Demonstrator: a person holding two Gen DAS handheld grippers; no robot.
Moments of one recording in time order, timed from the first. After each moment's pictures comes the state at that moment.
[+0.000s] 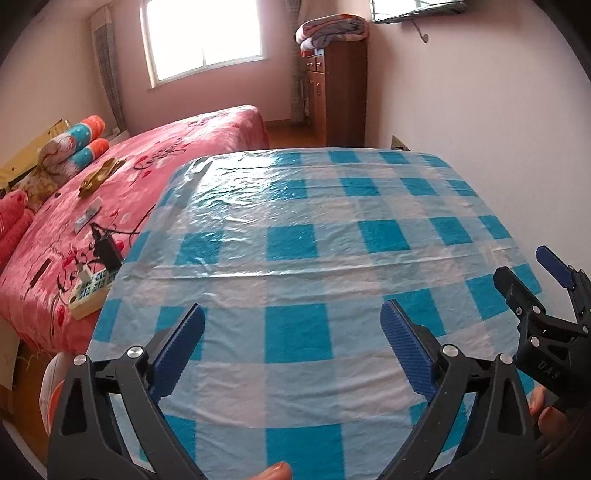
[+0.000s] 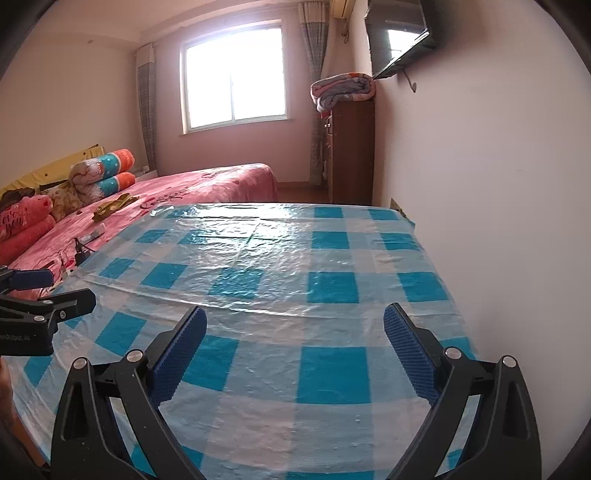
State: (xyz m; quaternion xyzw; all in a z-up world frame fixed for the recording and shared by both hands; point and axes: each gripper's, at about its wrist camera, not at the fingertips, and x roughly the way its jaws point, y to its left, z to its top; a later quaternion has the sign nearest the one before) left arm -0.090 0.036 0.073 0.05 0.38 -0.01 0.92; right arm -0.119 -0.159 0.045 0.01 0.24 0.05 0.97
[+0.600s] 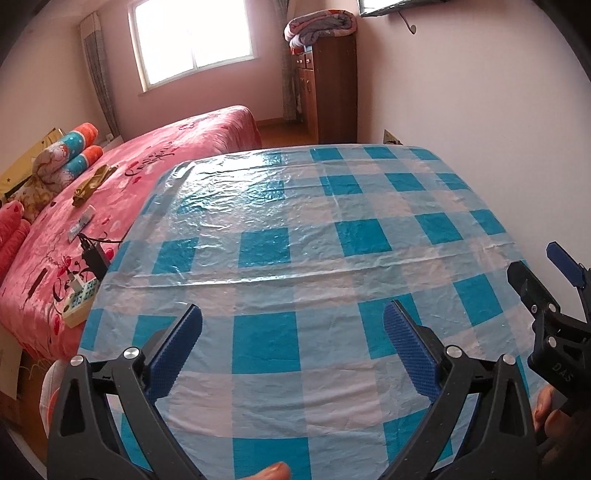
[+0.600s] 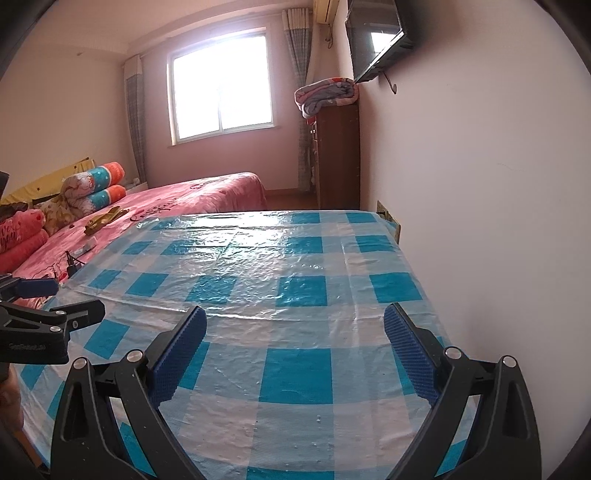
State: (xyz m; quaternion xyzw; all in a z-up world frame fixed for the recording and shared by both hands) left arm -0.079 0.008 0.068 0.06 0.39 -0.02 0.92; right arm -0.124 -0.184 0.044 0.03 0.23 0.04 0.97
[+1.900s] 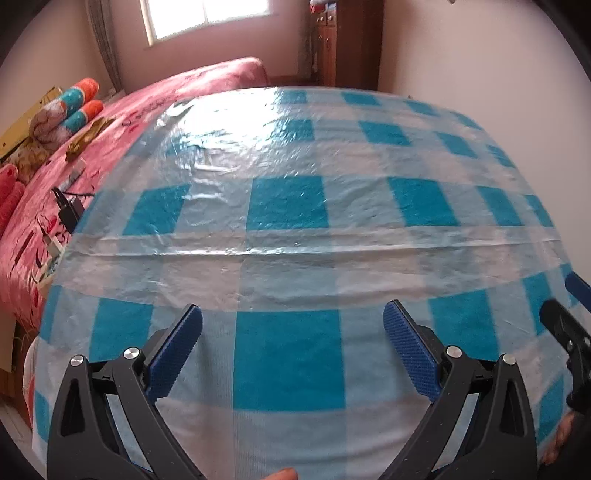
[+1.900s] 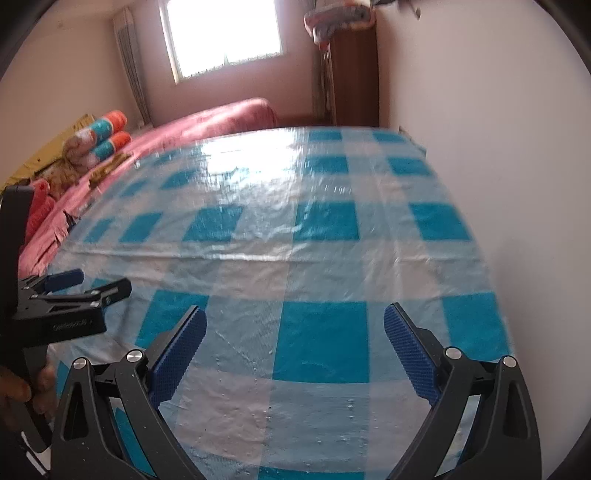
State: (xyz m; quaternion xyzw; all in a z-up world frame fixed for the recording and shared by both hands) left arm -0.019 0.038 0.006 0.02 0.46 0.00 0.89; right arm -0.074 -0.169 0.009 0.04 0.39 0.07 0.92
